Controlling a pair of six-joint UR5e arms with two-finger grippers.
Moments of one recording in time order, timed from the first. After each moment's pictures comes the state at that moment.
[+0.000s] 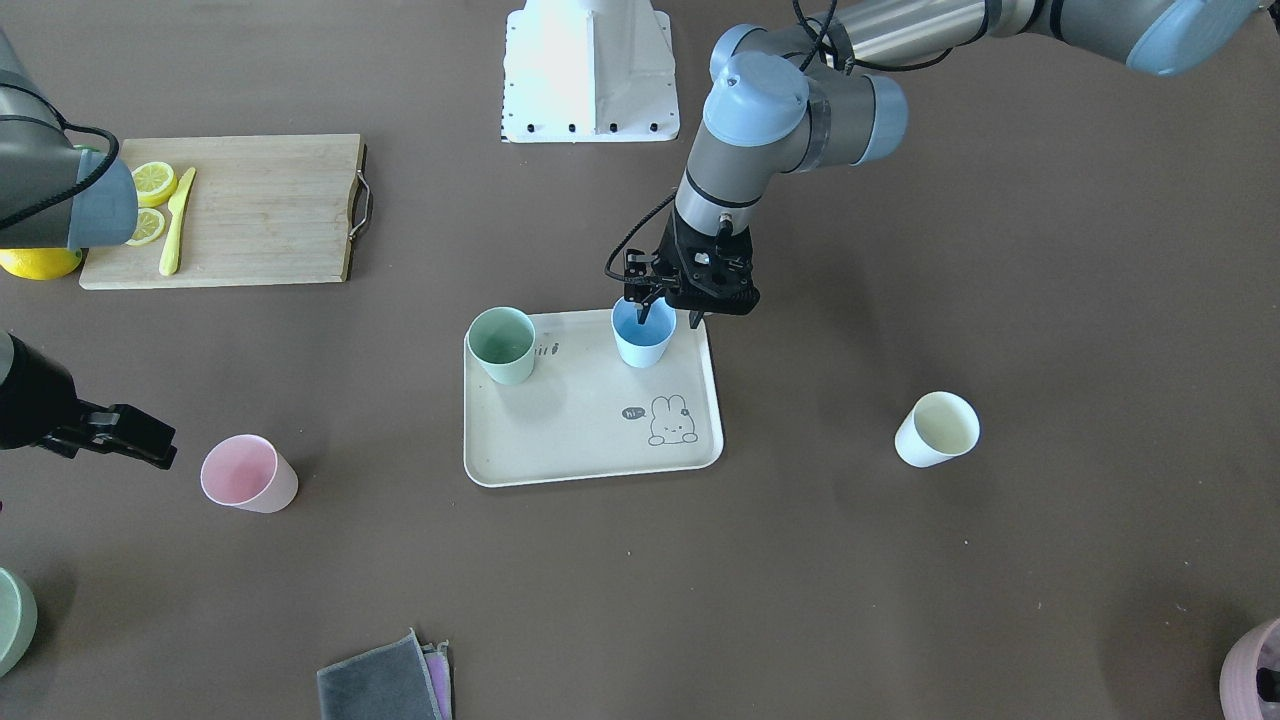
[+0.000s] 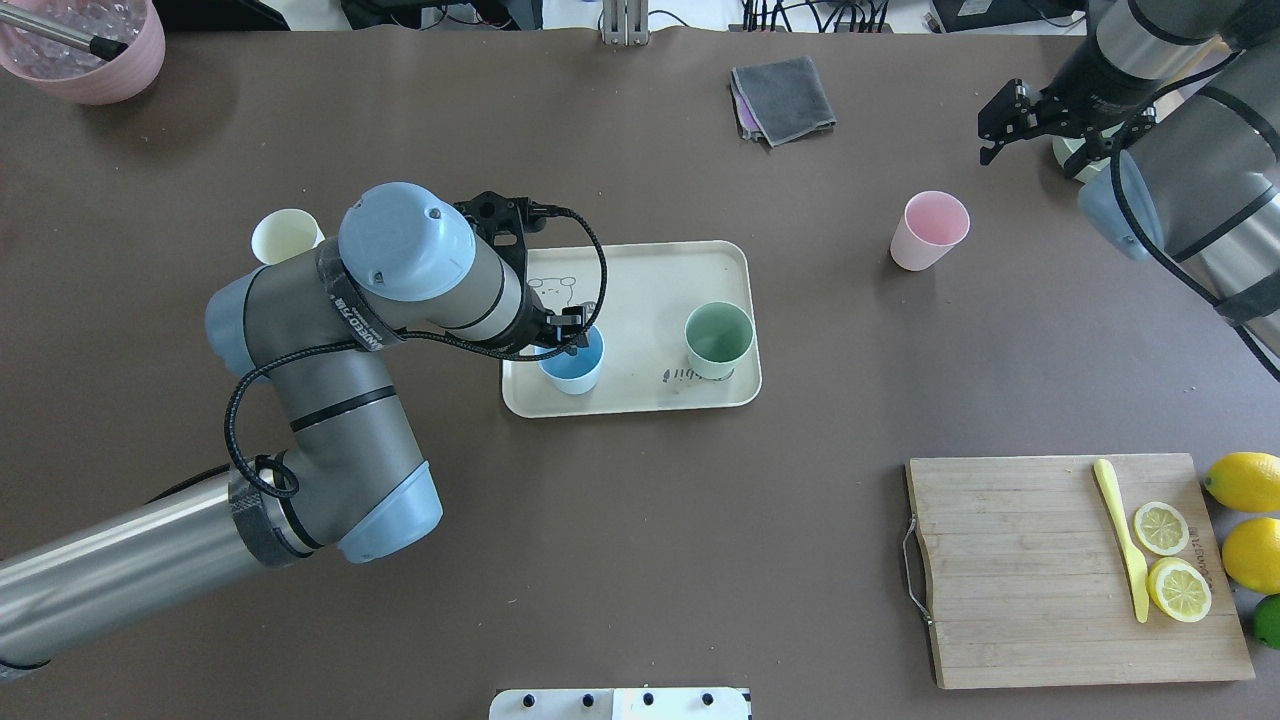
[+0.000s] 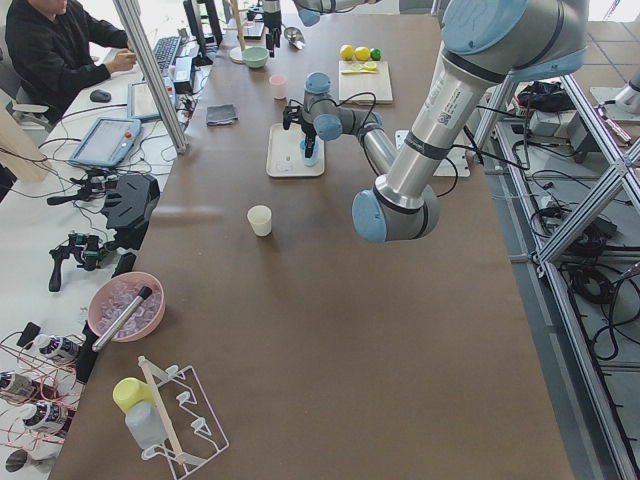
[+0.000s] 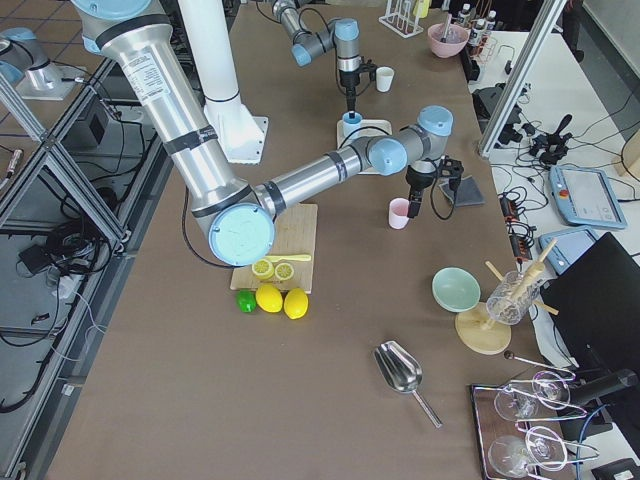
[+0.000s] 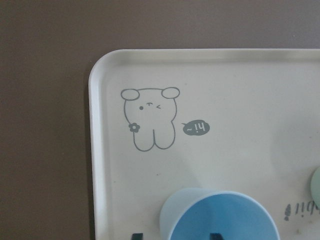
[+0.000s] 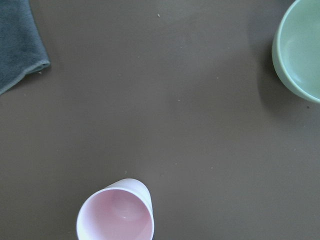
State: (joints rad) left arm -0.57 -2.23 -1.64 -1.81 -1.88 -1.22; right arm 1.13 -1.10 1.51 -1.54 2.25 0.78
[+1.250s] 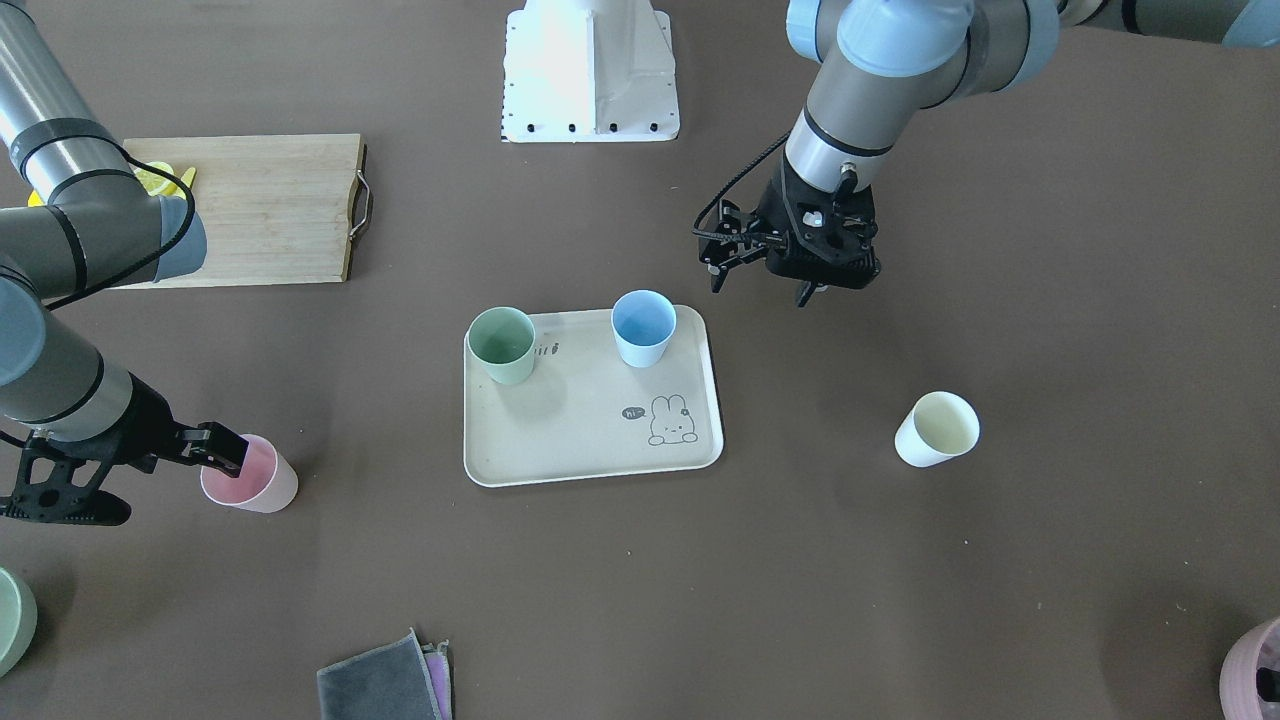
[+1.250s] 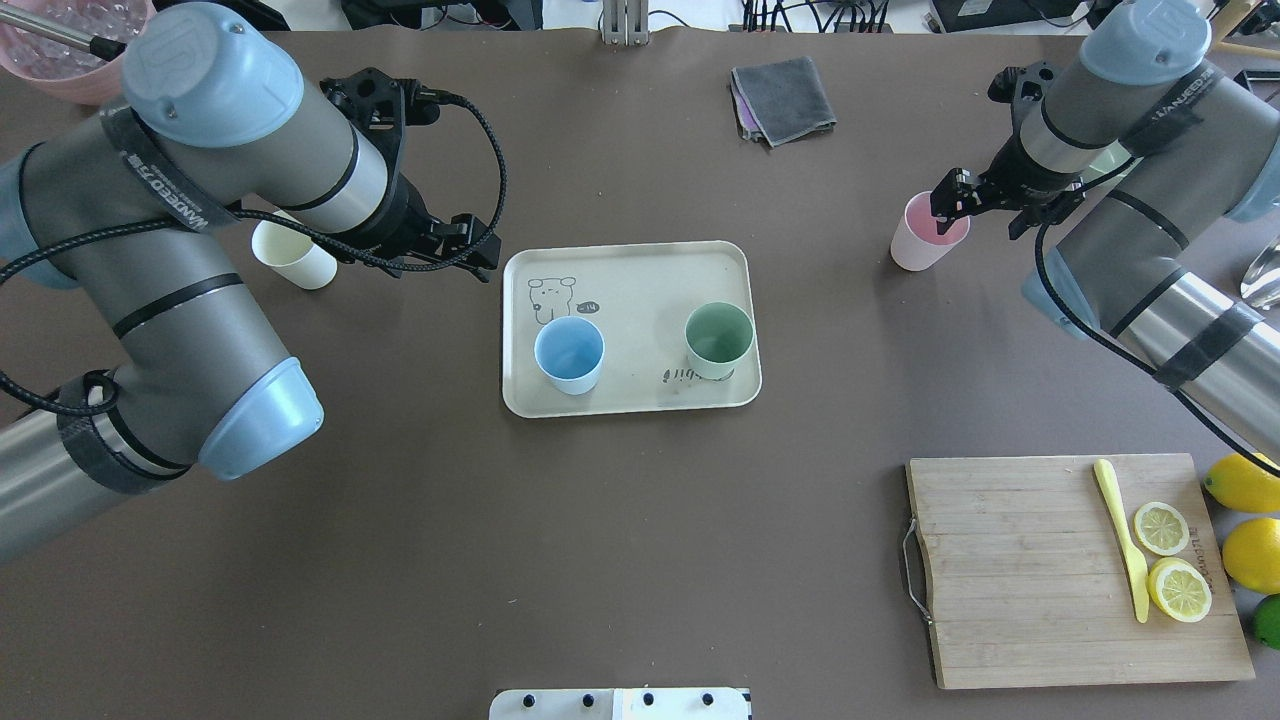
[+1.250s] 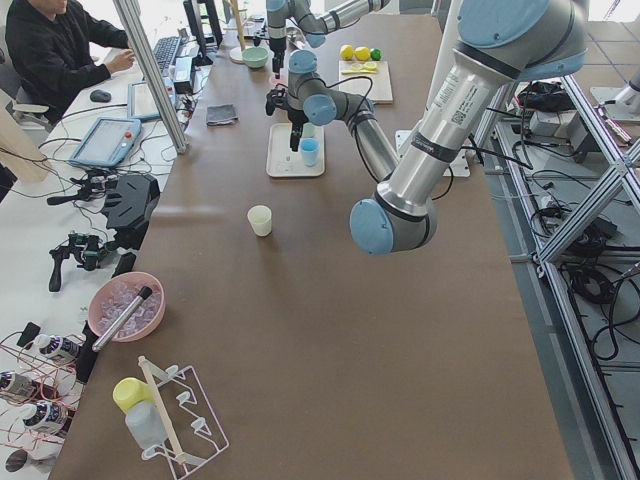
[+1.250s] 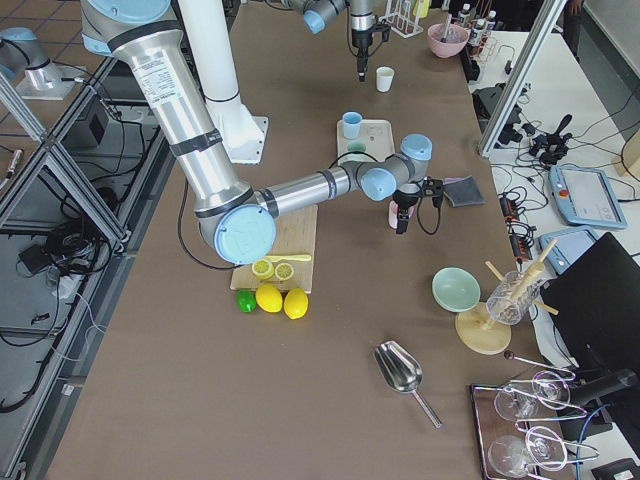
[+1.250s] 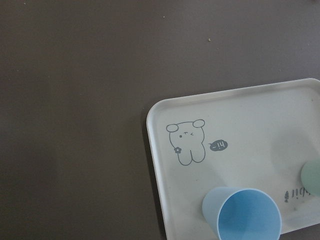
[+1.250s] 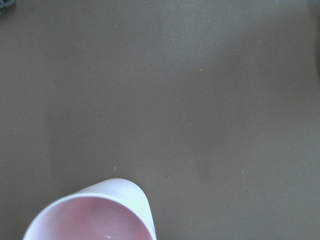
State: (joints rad) left arm -0.77 -2.15 -1.85 -1.59 -2.04 -0.97; right arm 0.99 -1.13 1.40 -1.32 2.16 0.84
